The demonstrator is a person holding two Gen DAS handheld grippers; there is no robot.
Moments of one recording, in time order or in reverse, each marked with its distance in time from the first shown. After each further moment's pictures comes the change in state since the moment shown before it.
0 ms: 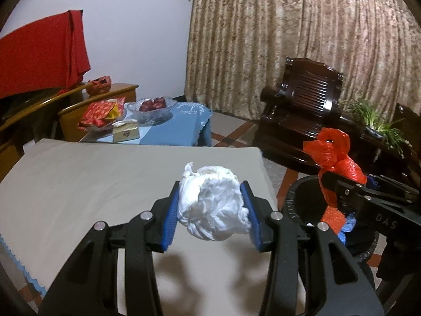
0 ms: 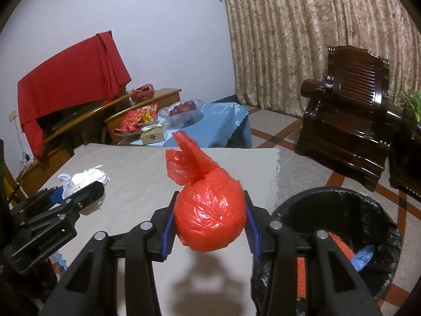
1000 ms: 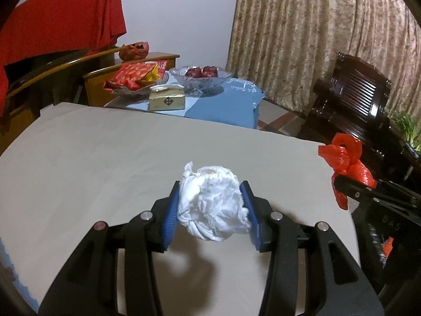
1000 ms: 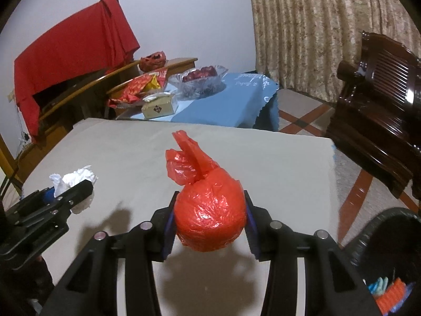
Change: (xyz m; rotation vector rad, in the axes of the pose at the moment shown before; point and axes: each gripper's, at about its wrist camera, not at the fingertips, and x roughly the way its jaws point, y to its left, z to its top) left arm 0.125 0.122 -0.010 -0.153 0.106 0.163; right arm 0.179 0.042 0.015 -0.055 0.146 0.075
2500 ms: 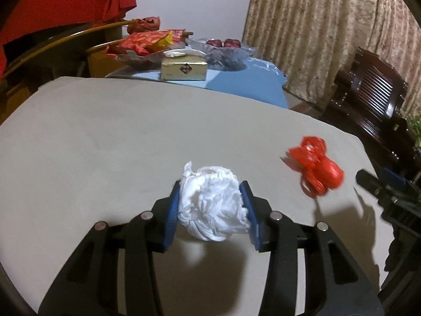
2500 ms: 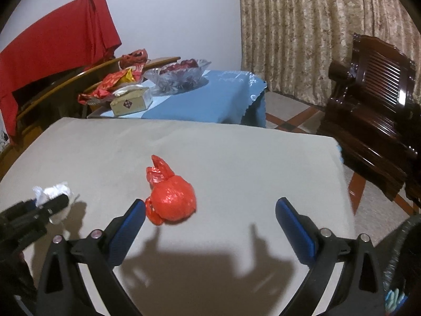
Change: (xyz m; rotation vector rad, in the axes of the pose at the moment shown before) left arm 0.114 0.058 -0.012 -0.058 0.091 0.040; right arm 0.123 -0.009 -0.003 -0.024 -0.005 -0.102
